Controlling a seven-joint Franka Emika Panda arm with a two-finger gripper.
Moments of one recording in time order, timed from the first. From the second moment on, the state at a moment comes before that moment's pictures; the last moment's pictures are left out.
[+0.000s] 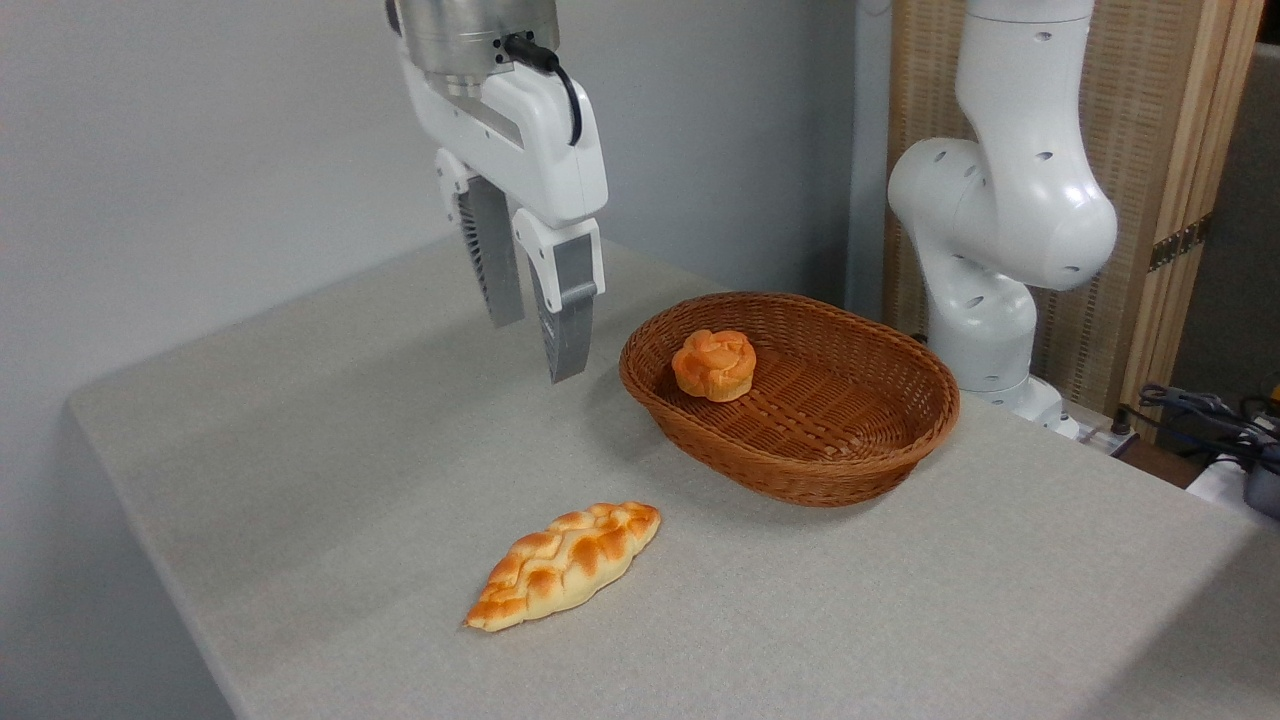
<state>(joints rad) -0.15 -0.06 0.14 -1.65 -0.06 1.61 0.86</state>
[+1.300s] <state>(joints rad) -0.04 -0.02 -0.01 -1.63 0.00 1.61 0.76</state>
